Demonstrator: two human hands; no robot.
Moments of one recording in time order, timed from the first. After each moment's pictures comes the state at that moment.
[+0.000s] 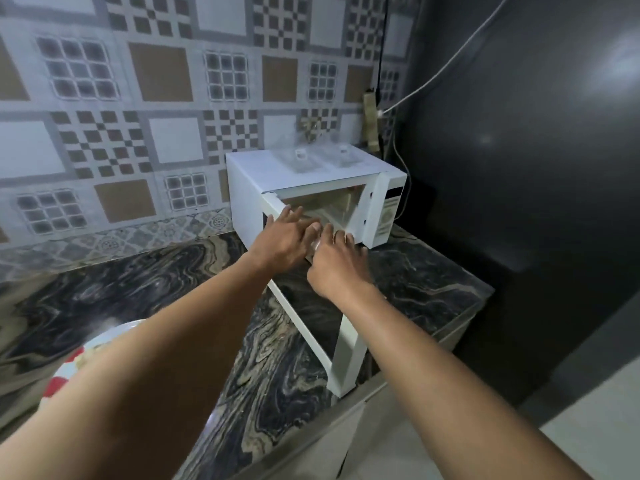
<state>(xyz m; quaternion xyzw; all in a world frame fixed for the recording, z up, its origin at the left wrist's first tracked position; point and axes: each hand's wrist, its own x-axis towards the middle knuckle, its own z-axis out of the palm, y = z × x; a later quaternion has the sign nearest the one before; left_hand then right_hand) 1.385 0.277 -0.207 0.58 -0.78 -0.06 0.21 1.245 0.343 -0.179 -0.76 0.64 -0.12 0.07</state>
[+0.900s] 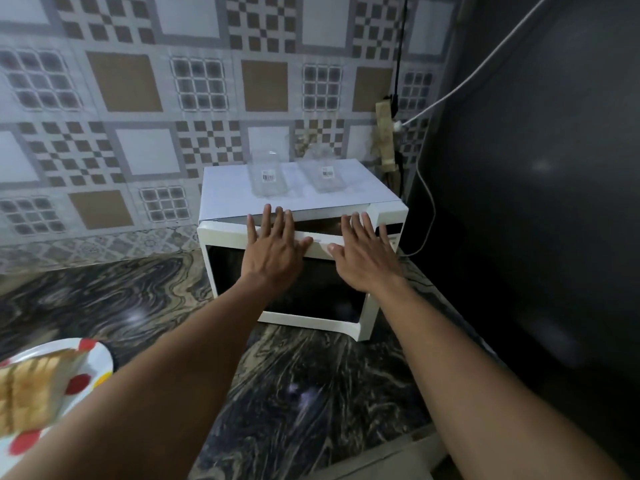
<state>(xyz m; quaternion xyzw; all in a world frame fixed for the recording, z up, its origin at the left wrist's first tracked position) 1.256 0.142 -0.208 0.77 -0.62 0.10 0.10 1.079 0.086 -0.189 -0.87 0.47 -0.10 -0.02</state>
